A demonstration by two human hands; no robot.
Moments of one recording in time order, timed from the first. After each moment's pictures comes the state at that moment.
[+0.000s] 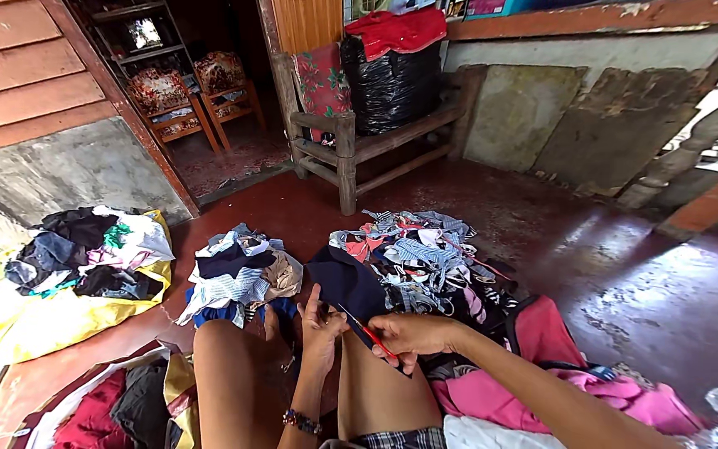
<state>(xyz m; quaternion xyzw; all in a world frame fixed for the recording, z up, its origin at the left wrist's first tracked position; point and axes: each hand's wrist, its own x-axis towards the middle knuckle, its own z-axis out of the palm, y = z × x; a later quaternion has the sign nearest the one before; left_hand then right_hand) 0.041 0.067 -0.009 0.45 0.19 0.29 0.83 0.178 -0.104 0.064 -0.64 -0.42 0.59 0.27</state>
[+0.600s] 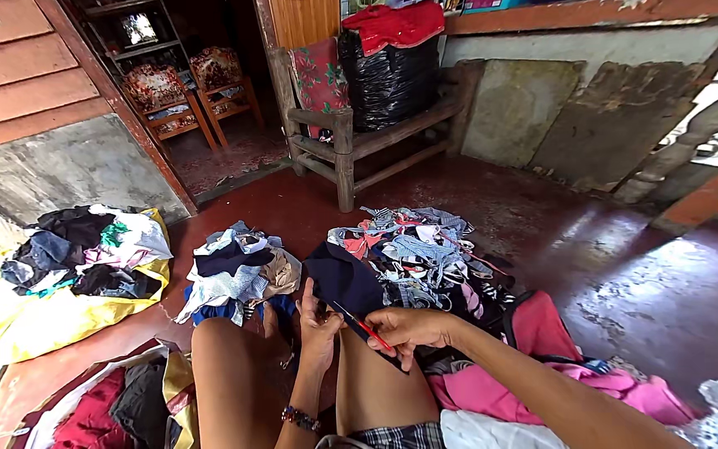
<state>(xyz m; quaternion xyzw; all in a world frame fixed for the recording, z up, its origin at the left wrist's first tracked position) 0.042 0.067 -0.014 0.47 0.17 0.30 0.81 0.185 -0.105 0.055 -0.58 -0.40 0.62 0.34</state>
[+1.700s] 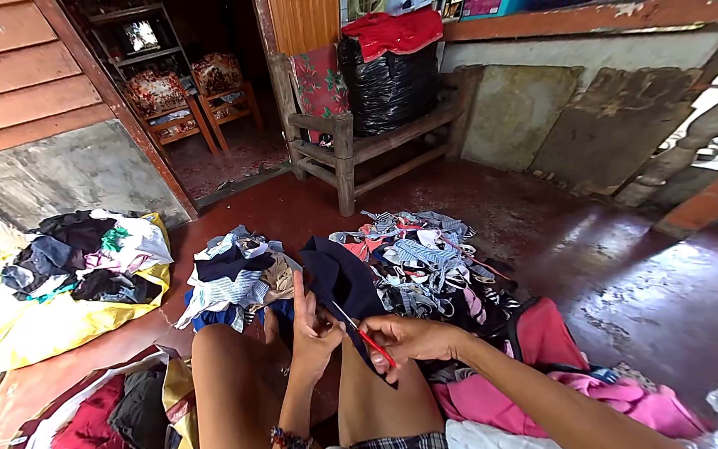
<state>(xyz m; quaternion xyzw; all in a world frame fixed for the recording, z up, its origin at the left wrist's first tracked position) 0.021 0.071 0.036 0.56 0.02 0.30 0.77 0.175 -0.105 0.060 -0.50 -0.46 0.60 0.42</state>
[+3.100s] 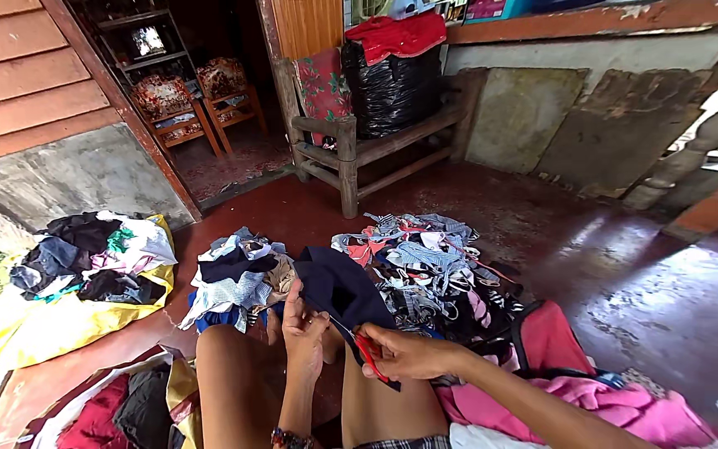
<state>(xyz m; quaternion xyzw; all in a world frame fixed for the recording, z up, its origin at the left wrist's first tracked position) 0.023 0.081 0.028 0.44 0.13 0.39 0.80 0.150 -0.101 0.064 -0.65 -0.51 0.48 0.30</state>
